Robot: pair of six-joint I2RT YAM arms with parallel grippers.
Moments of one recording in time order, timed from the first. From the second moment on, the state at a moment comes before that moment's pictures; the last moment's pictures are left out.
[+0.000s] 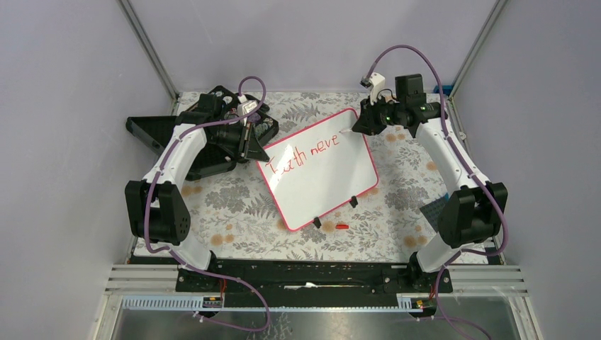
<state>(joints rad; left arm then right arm) -0.10 1.63 1.42 -0.95 1.02 0.26 0.19 1.63 1.52 -0.65 -0.65 -0.26</state>
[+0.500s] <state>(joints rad) -0.10 1.63 1.42 -0.95 1.02 0.26 0.19 1.63 1.52 -0.65 -0.64 -0.26</state>
